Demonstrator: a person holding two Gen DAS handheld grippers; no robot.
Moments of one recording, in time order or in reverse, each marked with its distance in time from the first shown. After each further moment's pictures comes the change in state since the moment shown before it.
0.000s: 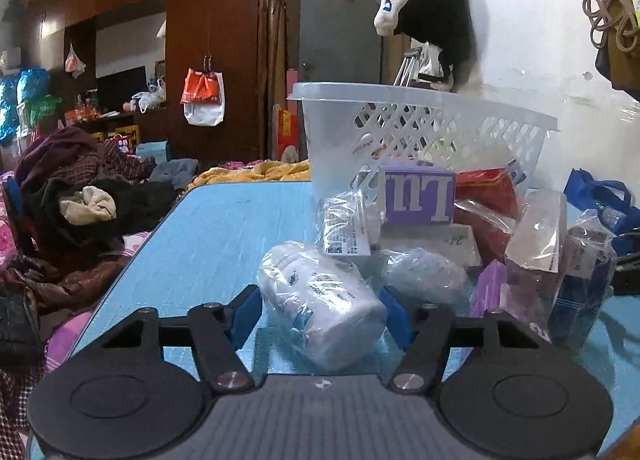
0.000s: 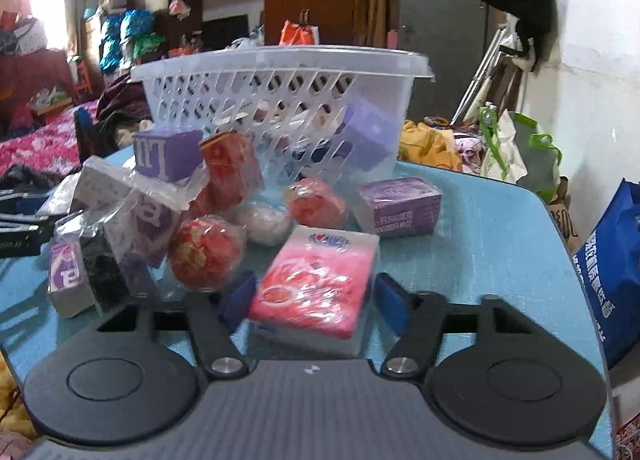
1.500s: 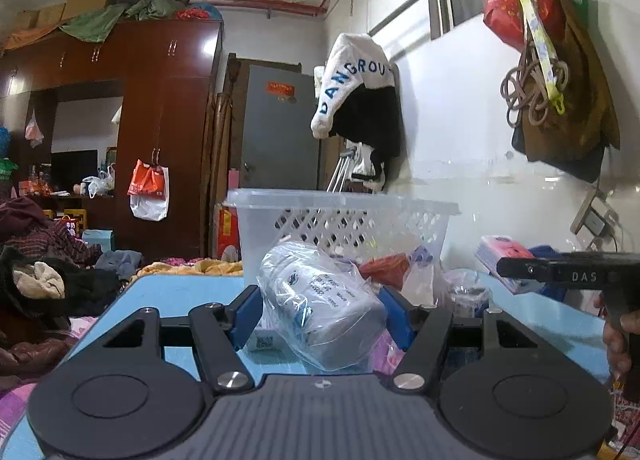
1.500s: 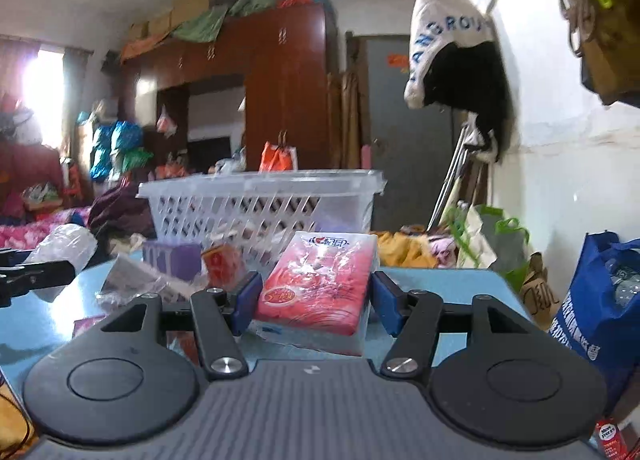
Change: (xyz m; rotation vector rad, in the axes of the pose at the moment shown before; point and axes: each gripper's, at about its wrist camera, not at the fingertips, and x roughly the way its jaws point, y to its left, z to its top) left arm -0.041 -0.007 -0.018 0.015 -0.337 -0.203; right arm -0.049 -0.002 -0.017 0.054 -0.401 -0.035
